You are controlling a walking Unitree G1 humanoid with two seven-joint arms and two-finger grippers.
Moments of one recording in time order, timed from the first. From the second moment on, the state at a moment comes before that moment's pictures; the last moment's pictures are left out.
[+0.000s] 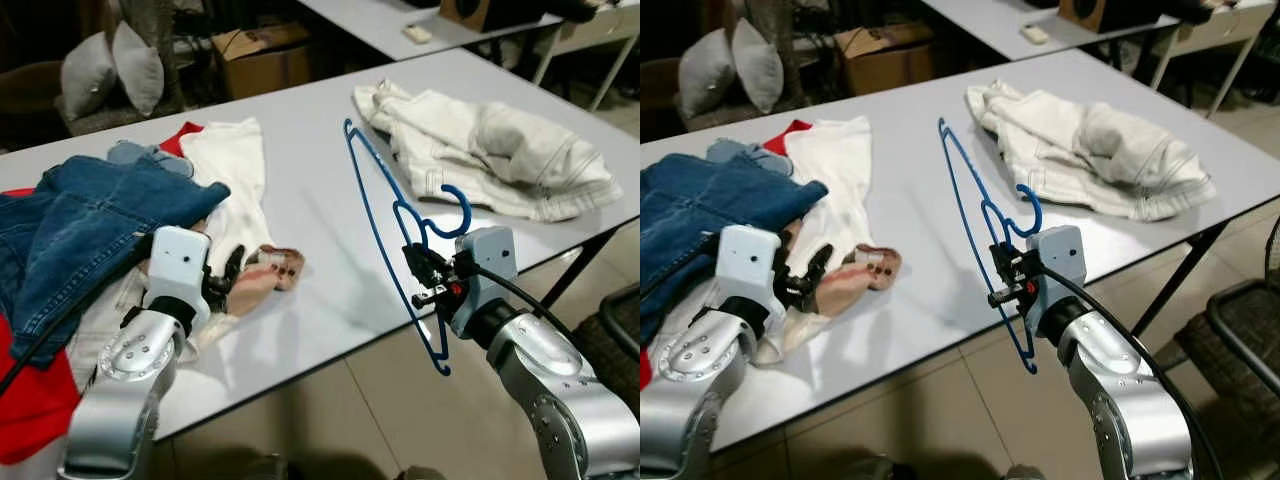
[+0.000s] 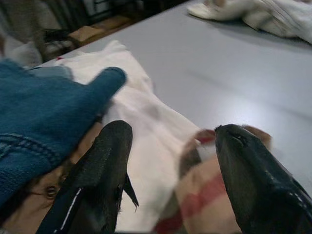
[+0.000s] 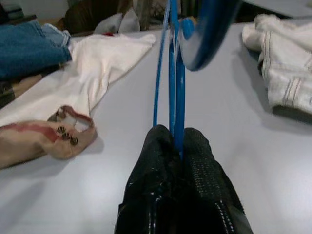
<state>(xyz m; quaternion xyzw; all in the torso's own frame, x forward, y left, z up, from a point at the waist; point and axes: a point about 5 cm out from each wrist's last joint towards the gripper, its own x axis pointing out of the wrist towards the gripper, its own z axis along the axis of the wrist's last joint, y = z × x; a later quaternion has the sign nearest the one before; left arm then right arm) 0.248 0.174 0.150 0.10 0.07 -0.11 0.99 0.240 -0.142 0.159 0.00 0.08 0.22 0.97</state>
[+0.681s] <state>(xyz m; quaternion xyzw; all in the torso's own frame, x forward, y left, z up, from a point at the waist) 0.258 0.159 0.104 0.17 0.19 -0.20 0.95 0.241 -0.140 0.161 0.01 0.08 0.24 0.97</state>
